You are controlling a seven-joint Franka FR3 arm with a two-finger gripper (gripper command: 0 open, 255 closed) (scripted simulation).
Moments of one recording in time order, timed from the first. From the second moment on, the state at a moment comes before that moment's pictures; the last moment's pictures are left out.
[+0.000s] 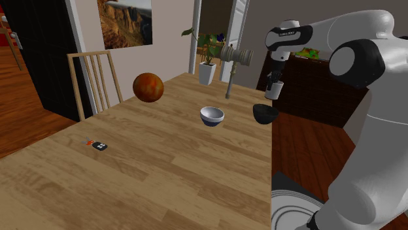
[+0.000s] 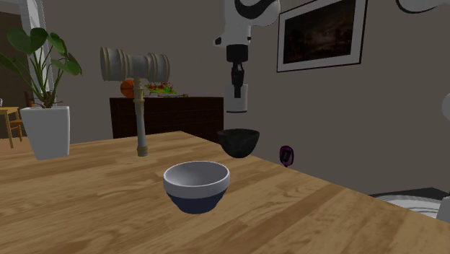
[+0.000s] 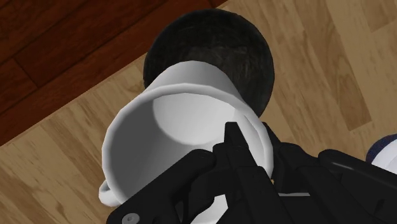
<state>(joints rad) -0.39 0.28 -0.30 -1.49 0.02 1.78 -0.58</state>
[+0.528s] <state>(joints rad) -0.39 0.28 -0.30 -1.60 0.02 1.89 -0.57</state>
